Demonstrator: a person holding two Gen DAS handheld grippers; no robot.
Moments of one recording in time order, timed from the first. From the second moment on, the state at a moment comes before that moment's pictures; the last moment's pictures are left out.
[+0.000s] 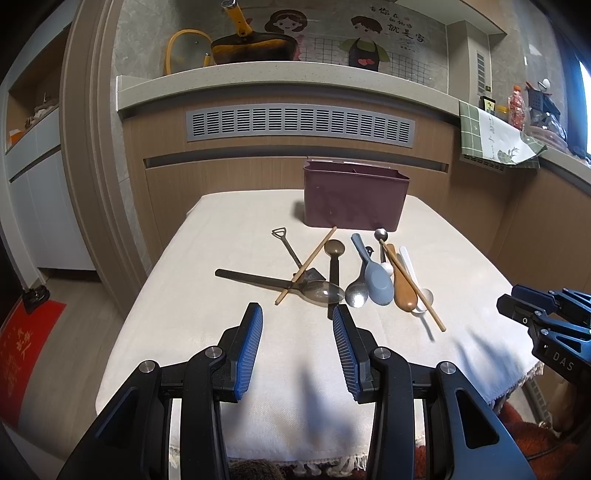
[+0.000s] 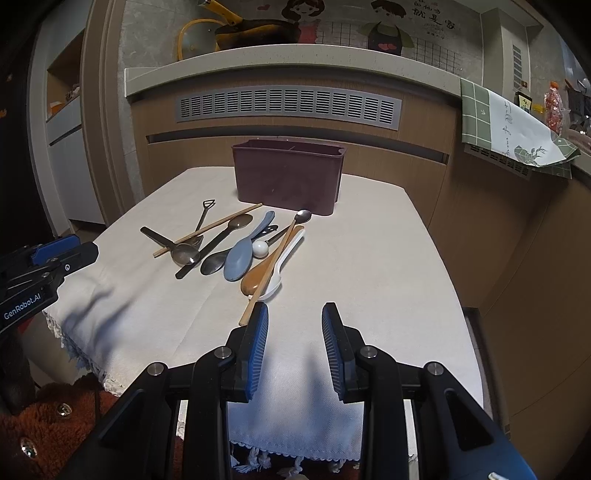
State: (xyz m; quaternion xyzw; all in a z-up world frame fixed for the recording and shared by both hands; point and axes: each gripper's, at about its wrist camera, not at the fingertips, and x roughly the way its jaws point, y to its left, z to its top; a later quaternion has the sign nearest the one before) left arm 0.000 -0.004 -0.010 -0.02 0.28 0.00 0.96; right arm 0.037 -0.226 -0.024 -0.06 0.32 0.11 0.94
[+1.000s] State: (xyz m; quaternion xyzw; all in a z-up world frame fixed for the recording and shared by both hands) left arm 0.009 0.002 -0.010 -0.02 0.29 0.01 0.96; right arm 0.049 -0.227 -0.020 -0.07 0.31 0.11 0.94
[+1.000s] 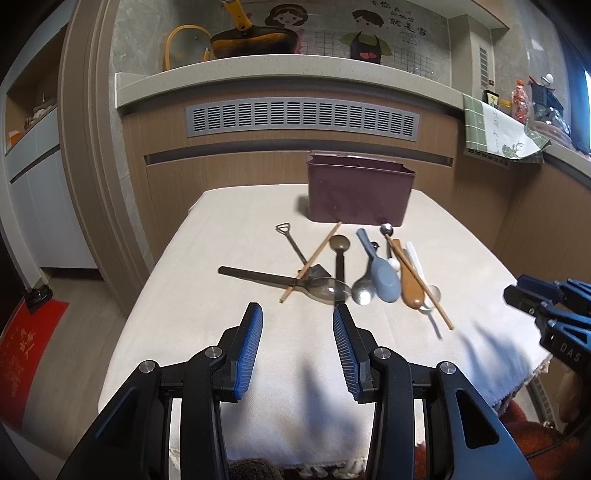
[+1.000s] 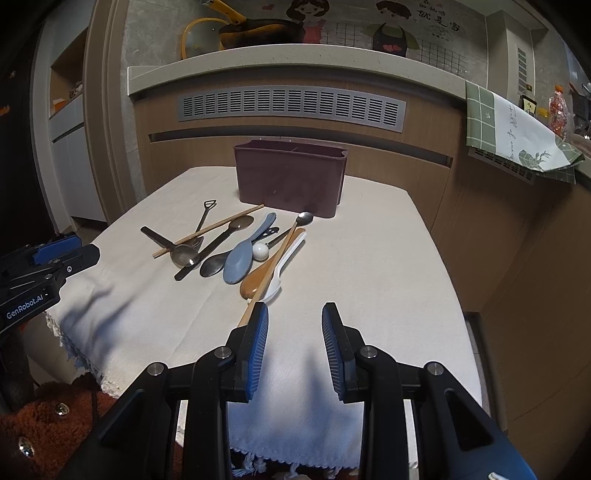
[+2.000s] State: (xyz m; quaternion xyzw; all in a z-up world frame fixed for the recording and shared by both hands) left arm 0.160 0.041 -0.031 -0.11 0.35 -0.02 0.93; right arm 0.250 -0.218 -0.066 0.03 0.46 0.20 0.86
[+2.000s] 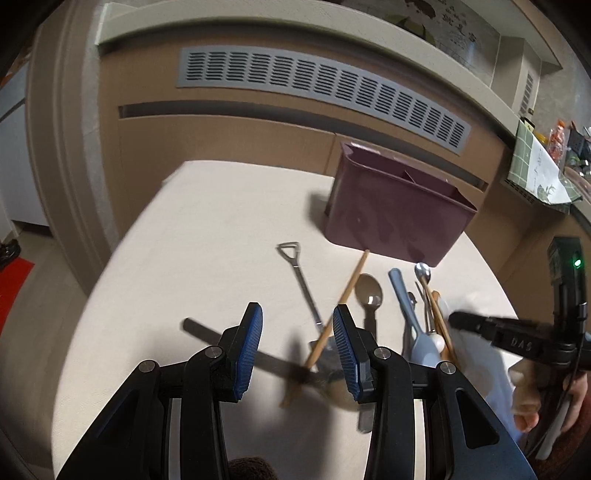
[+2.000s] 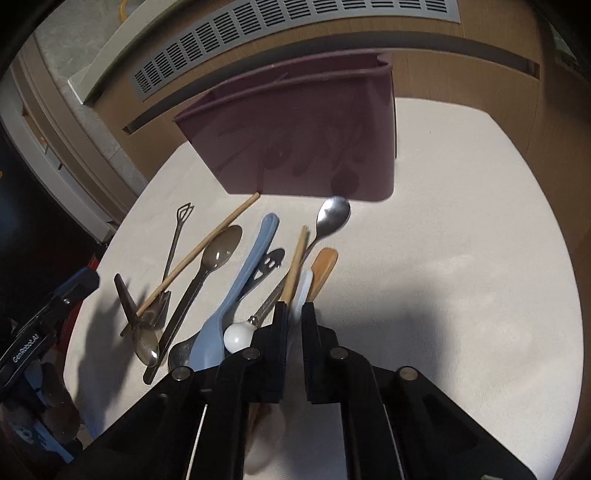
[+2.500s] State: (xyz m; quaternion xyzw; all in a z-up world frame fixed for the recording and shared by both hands) left arm 0.175 0.018 -0.038 -0.12 0.40 -0.09 0.90; right arm 0.227 -0.274 -0.041 0.02 0.40 0.16 0.90
